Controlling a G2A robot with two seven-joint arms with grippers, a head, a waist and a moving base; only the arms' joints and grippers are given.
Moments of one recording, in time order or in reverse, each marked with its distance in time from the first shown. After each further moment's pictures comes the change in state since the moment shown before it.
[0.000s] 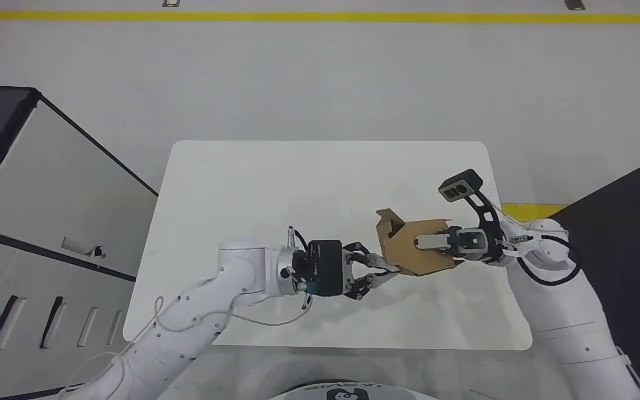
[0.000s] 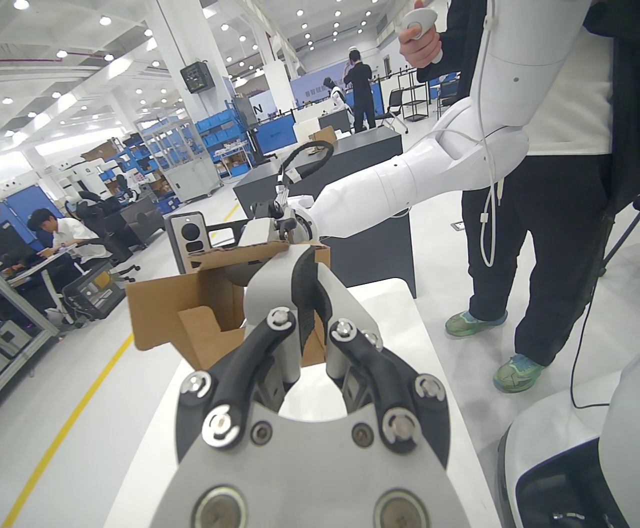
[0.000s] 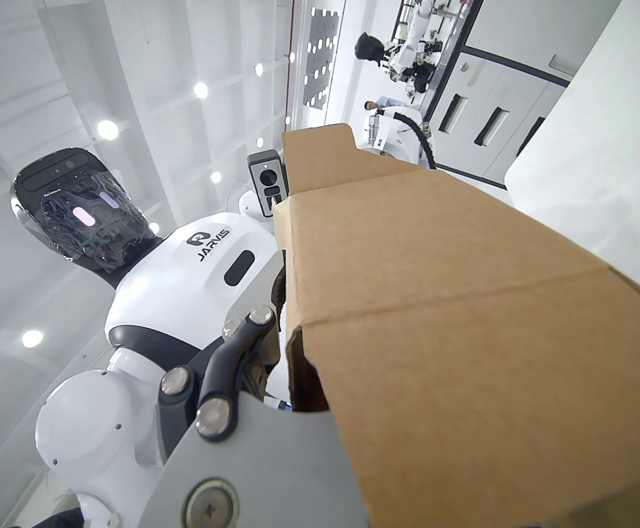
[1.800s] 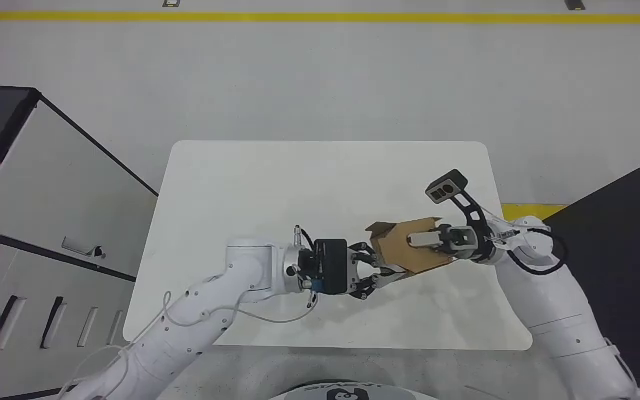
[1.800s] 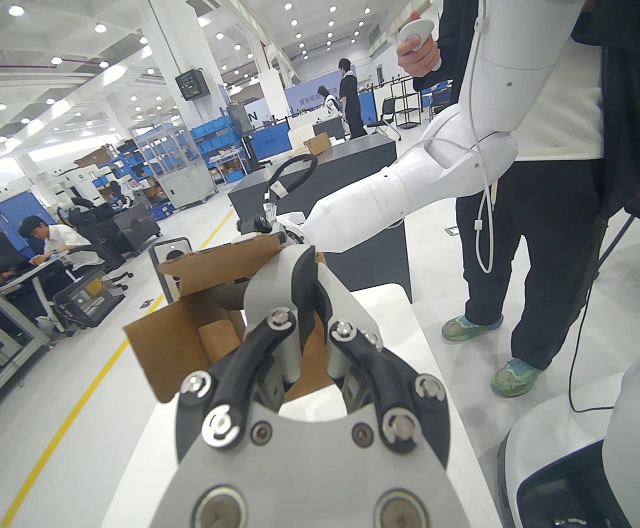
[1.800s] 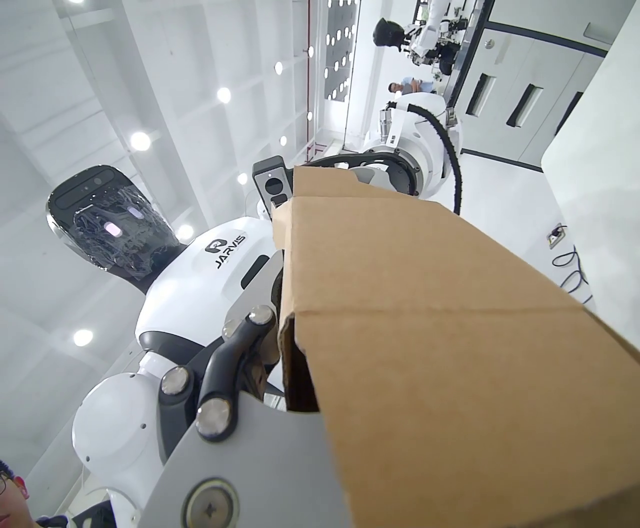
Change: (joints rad) left arm -0.040 -0.013 0.045 0.045 0.006 0.001 0.040; right arm 0.051 -0.003 -0.093 0.053 0.066 0.043 0.000
